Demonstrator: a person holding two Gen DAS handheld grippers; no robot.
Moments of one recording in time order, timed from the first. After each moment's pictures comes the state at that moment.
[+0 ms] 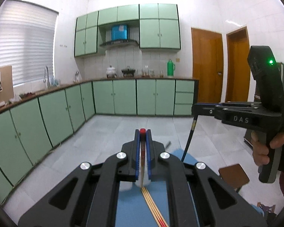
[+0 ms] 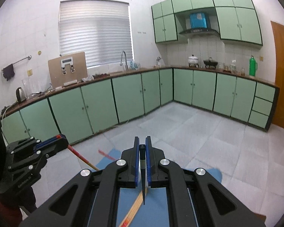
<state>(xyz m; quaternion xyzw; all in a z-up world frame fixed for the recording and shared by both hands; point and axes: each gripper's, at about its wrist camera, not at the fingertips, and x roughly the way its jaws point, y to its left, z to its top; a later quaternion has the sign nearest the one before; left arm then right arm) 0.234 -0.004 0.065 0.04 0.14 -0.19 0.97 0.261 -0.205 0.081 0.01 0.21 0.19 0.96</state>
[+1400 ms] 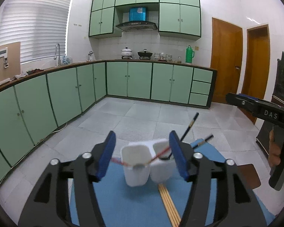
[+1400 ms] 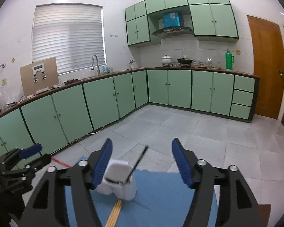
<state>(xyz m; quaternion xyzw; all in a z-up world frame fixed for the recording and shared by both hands) 0.317 0.017 -0.018 0.01 0.20 -0.13 0.97 0.312 -0.227 0.003 0.04 0.20 0.08 0.98</state>
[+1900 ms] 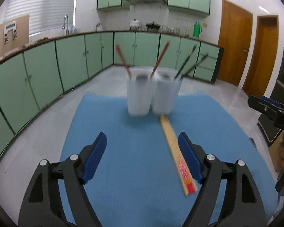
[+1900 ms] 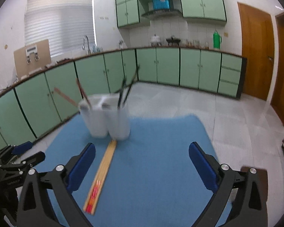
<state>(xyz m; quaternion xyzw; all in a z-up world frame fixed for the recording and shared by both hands) 0.219 0.042 -0.133 0.00 0.31 -0.10 0.94 0.204 -0.217 -0.106 0.04 0.28 0.04 0.96</state>
